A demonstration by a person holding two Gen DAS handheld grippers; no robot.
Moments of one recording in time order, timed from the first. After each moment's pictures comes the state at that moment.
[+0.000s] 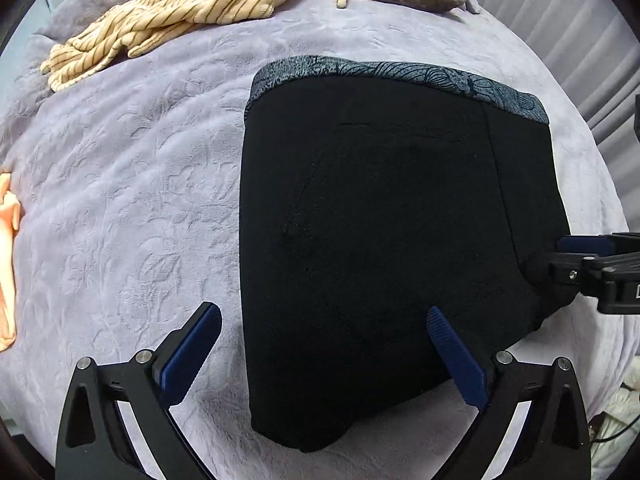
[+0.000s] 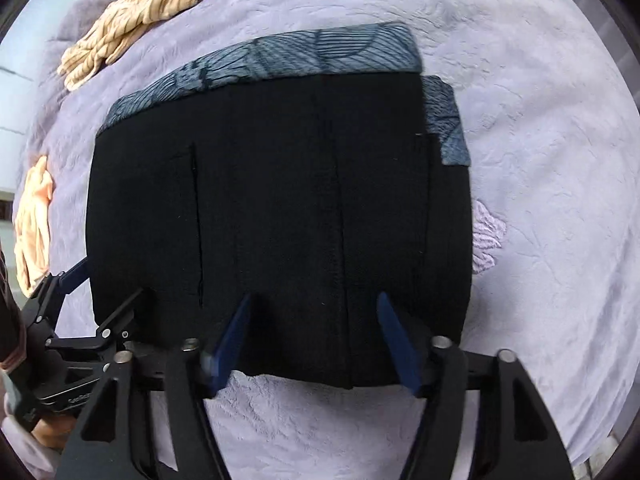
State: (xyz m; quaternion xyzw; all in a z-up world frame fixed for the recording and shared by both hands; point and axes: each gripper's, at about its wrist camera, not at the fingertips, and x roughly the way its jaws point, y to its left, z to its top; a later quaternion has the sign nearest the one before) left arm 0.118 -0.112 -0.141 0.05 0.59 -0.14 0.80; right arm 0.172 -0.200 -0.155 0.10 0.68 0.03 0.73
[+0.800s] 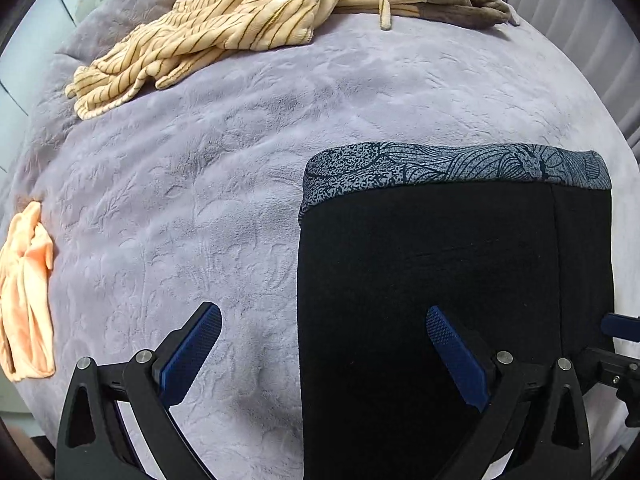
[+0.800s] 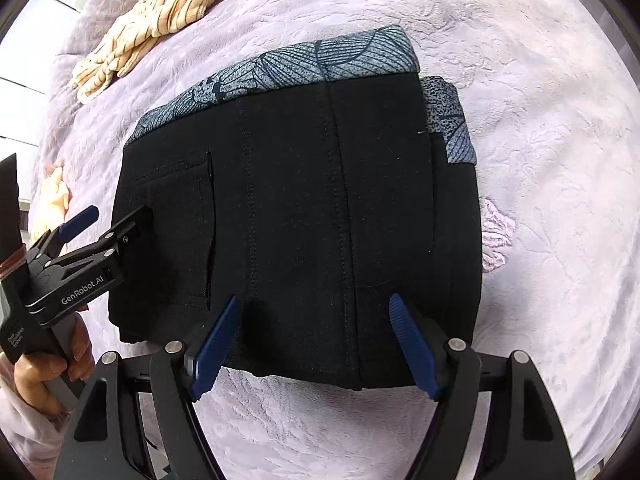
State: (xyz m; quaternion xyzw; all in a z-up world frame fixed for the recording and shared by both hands) left arm 0.200 -0.111 -0.138 0.08 0.58 -0.07 0.81; right arm 0.164 -0.229 -0.149 0.14 0.67 0.04 0.73
